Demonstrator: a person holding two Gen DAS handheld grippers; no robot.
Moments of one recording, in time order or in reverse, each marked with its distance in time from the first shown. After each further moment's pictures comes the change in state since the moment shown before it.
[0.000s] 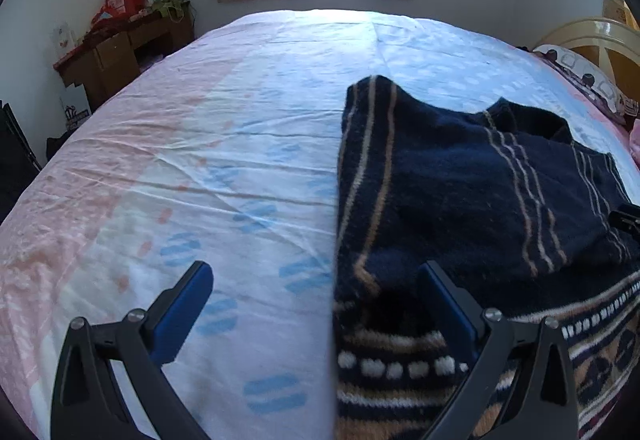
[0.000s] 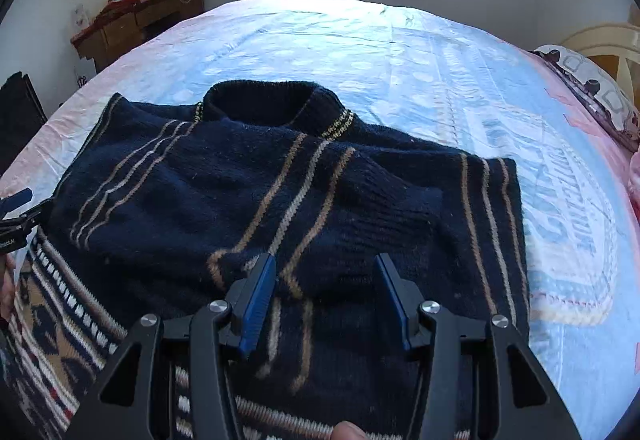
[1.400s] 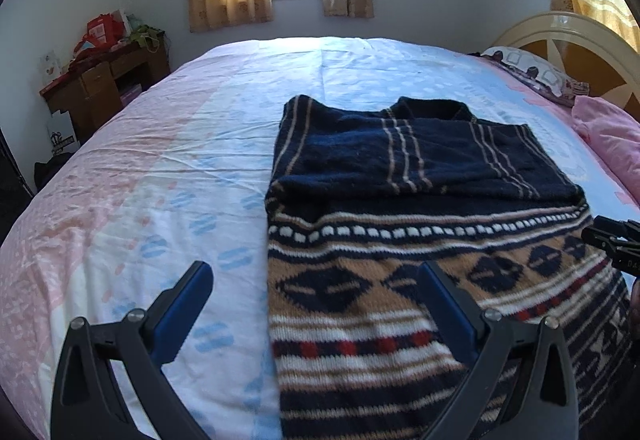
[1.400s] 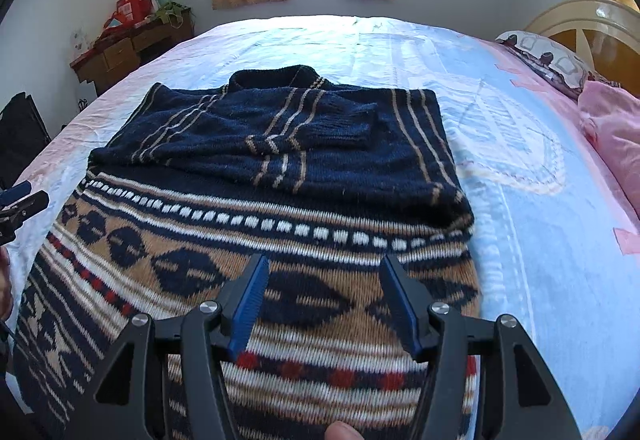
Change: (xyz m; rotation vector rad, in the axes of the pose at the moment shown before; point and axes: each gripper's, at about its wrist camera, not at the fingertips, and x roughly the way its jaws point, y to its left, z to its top) left arm -0.111 -0.031 -0.058 0.065 -0.093 -0.104; right arm -0.102 0.001 -0.111 0.094 -0.089 0.005
